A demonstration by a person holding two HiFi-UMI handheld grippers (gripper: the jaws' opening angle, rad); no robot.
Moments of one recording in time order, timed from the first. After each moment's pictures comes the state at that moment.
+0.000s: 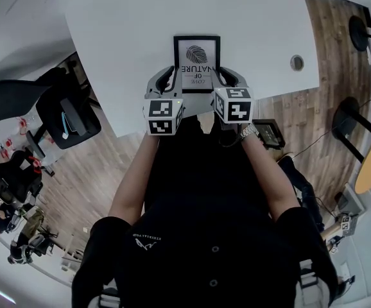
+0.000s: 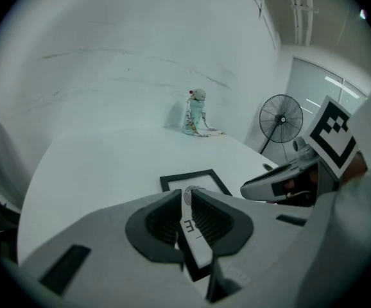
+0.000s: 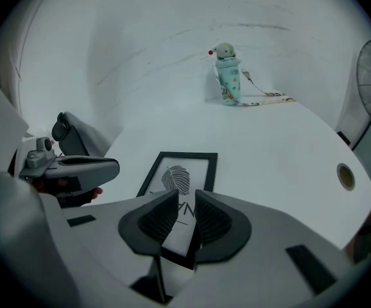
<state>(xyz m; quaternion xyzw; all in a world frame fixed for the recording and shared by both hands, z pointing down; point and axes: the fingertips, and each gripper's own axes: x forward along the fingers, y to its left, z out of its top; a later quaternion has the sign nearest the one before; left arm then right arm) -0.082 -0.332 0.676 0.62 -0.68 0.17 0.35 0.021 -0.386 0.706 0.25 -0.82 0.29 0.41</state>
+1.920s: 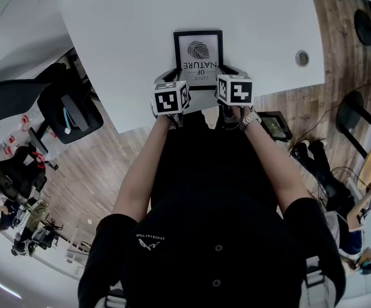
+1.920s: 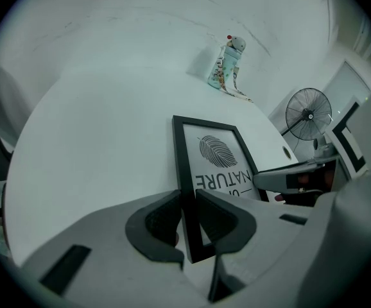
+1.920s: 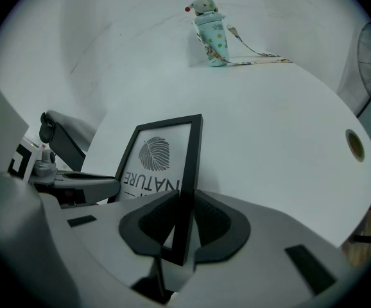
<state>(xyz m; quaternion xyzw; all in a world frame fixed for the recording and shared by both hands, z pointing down) -0.072 -0.300 0.766 0.51 -0.63 0.21 0.55 0.040 -0.377 0.768 0.25 -0.75 0.36 0.49</state>
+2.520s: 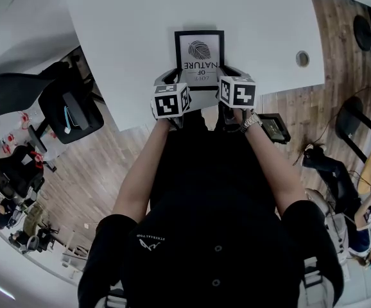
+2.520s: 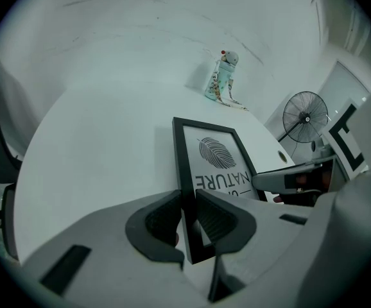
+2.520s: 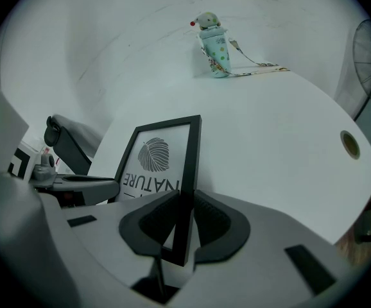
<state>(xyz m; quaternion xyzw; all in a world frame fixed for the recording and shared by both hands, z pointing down) -0.072 -0.292 0.737 0.52 -0.65 0.19 0.51 0.041 -0.369 0.743 0.26 -0.77 0.36 0.46</state>
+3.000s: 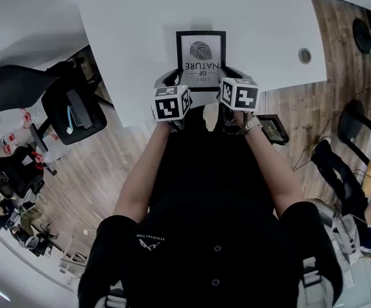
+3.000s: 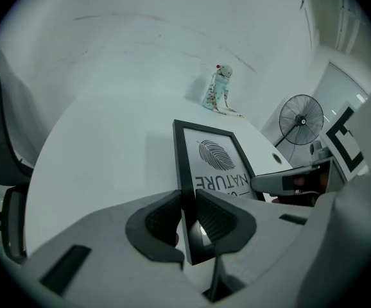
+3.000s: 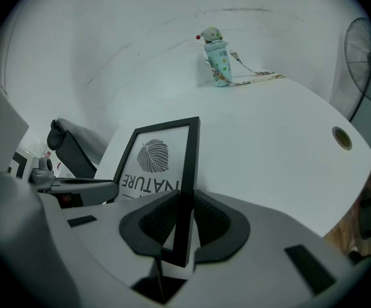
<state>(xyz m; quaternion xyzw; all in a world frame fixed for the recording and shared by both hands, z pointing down) -0.077 -0.264 0.713 0.54 -0.67 0.18 0.48 0.036 -0.340 0.722 0.27 -0.79 0.36 0.42</state>
